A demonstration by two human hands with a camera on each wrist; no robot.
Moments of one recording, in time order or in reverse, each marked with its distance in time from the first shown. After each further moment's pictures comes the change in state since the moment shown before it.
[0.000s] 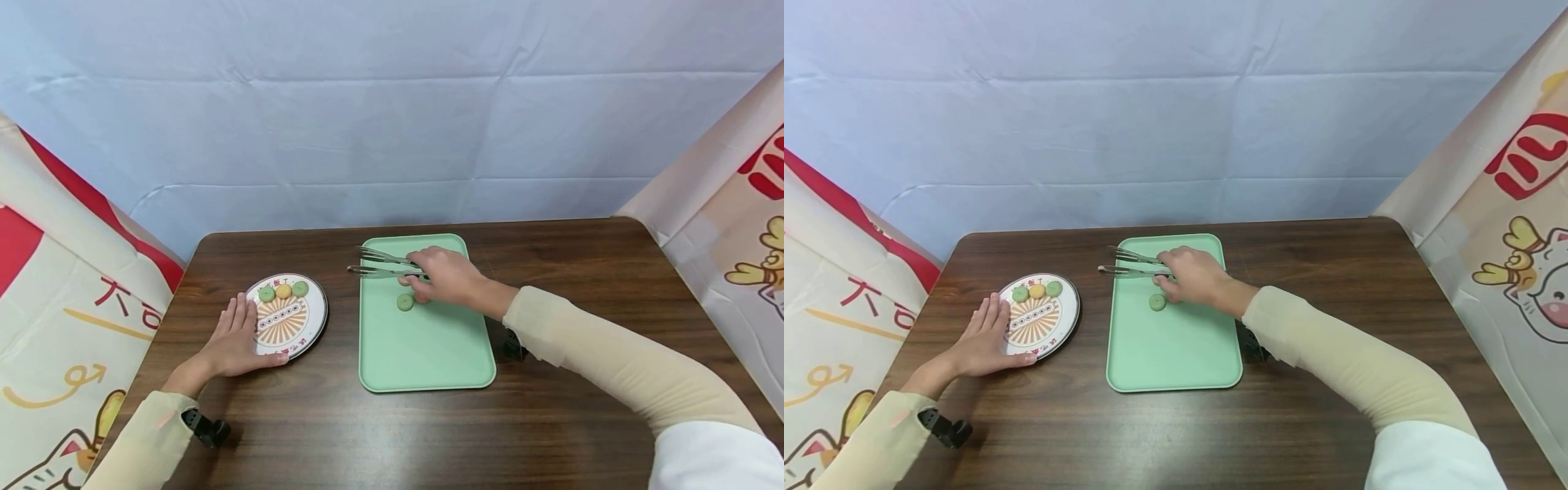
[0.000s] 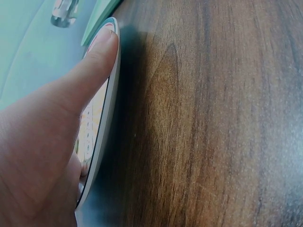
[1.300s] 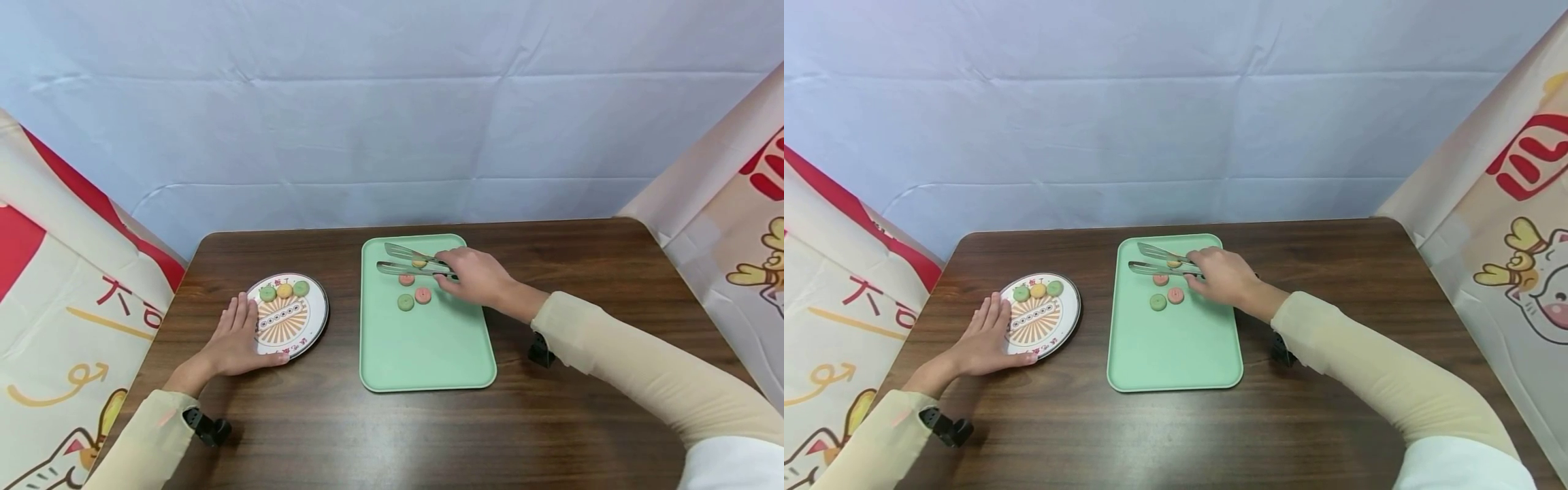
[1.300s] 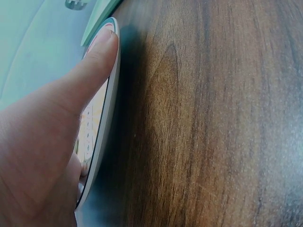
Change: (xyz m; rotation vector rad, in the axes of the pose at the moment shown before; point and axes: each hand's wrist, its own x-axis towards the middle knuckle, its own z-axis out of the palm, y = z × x) left_hand 0.002 -0.004 0.003 0.009 -0.005 -0.001; right_hand -0.028 0.034 -0.003 -0.046 0.047 0.040
